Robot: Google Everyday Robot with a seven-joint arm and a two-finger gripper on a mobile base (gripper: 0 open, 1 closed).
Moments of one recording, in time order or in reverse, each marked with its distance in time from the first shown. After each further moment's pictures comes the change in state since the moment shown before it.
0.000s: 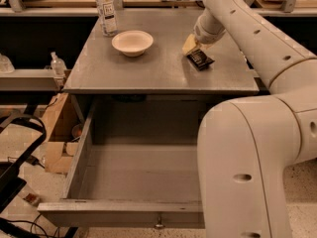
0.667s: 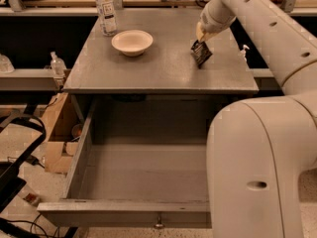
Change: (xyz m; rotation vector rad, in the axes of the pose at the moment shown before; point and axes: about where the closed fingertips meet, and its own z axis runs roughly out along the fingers) arm -0.021 -0.009 -0.039 -0.012 -0.085 -0.014
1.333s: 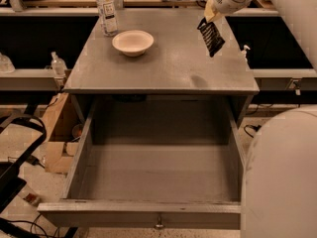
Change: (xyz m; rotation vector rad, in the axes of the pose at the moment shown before) arm -0.020 0.000 -0.093 -0.012 -0.135 -0.045
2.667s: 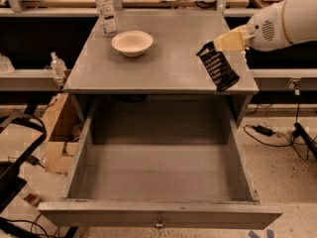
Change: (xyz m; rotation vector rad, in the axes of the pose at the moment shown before) arm 0.106 0.081 -0.134 -0.424 -0.195 -0.078
